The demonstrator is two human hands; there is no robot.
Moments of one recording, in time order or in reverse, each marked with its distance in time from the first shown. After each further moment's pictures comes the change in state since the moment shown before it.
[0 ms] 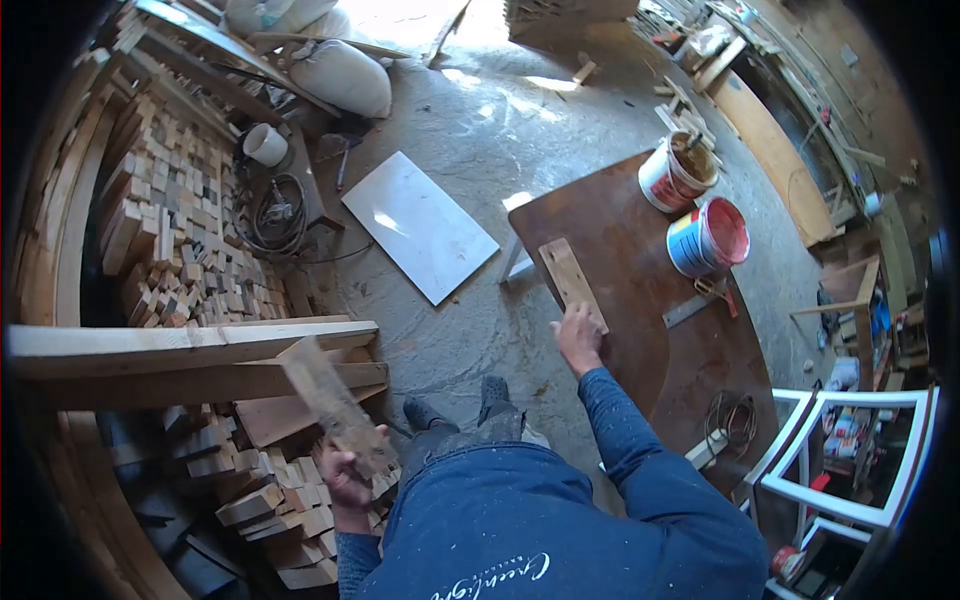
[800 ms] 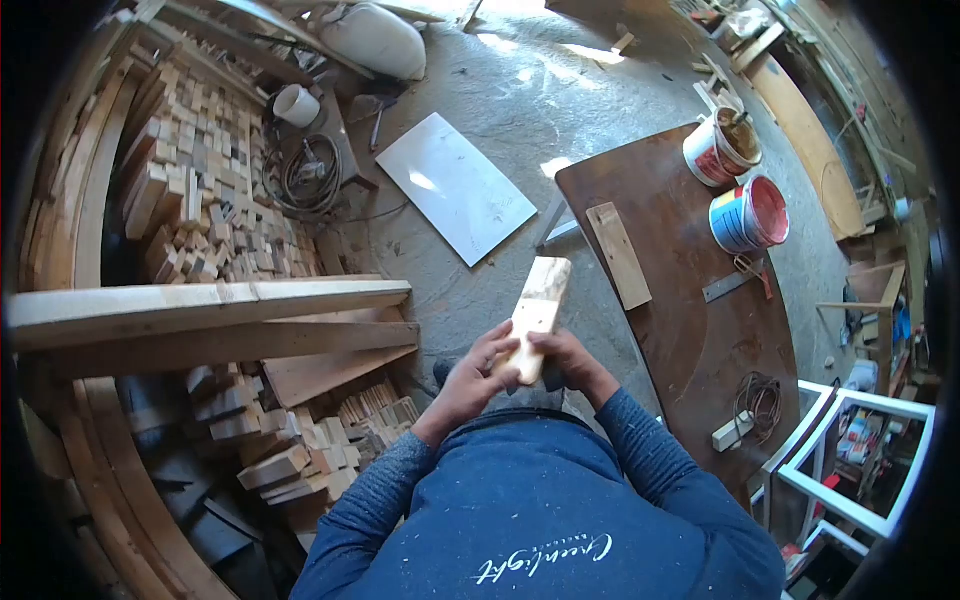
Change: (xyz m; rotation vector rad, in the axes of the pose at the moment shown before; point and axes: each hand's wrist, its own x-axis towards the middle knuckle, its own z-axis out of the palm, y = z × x) left_hand 0.069 -0.053 0.082 0.750 -0.693 -0.012; right_hand -0.102 -0.106 -0.047 1.656 -0.989 0.159
